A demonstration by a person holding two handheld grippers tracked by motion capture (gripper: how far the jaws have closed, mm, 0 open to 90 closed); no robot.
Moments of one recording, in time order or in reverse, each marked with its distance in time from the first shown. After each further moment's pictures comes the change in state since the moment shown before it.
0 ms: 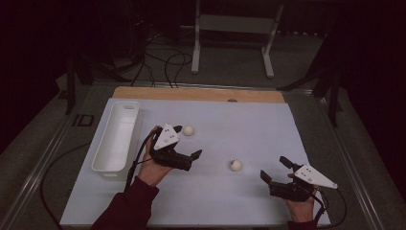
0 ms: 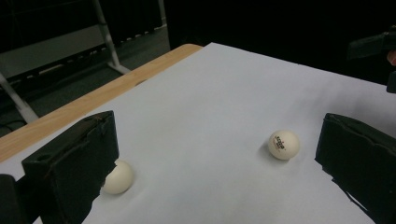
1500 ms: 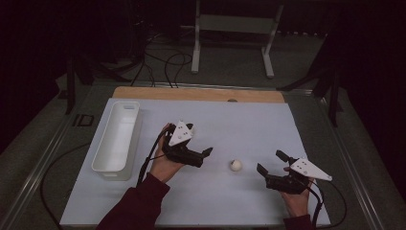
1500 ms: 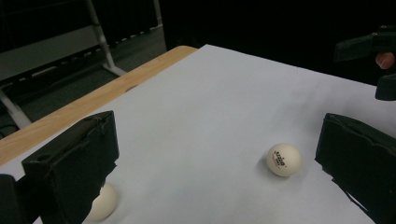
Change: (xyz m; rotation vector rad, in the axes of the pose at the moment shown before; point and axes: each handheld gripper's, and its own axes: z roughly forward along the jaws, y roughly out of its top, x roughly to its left) left arm -0.008 0.009 0.031 0.003 -0.016 0.013; right arm -0.006 0.005 0.018 -0.022 0.010 0.007
